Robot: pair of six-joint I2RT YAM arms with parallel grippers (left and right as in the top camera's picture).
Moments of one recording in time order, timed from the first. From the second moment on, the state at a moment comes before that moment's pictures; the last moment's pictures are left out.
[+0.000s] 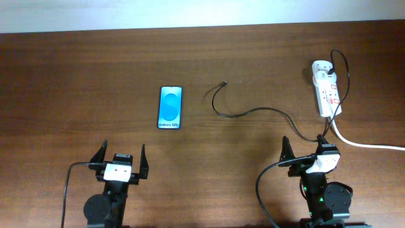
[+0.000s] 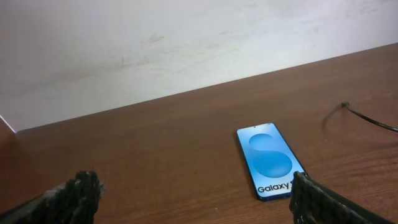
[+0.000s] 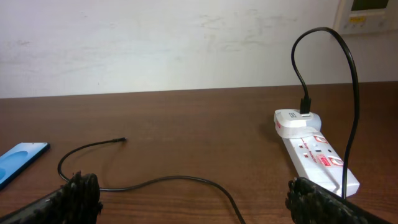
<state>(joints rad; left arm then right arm) 0.02 0.01 0.01 -0.07 0.10 0.22 -0.01 0.01 0.01 -0.07 -0.06 0.08</state>
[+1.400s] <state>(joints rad) 0.02 0.26 0.16 -0.07 0.13 0.16 -0.01 0.06 0.10 -0.08 -0.05 0.08</state>
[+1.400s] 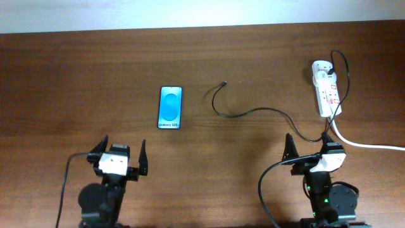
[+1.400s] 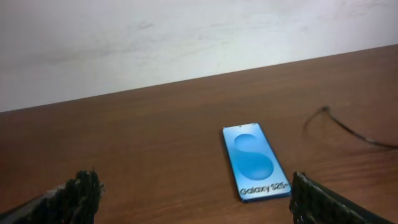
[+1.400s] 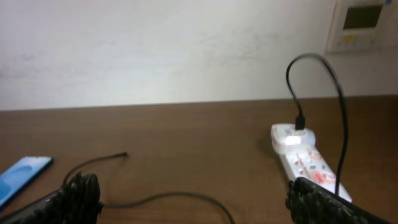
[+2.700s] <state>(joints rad) -0.06 1.54 1.31 -0.63 0.27 -0.09 -0.01 1.13 1.17 -0.85 -0.36 0.11</state>
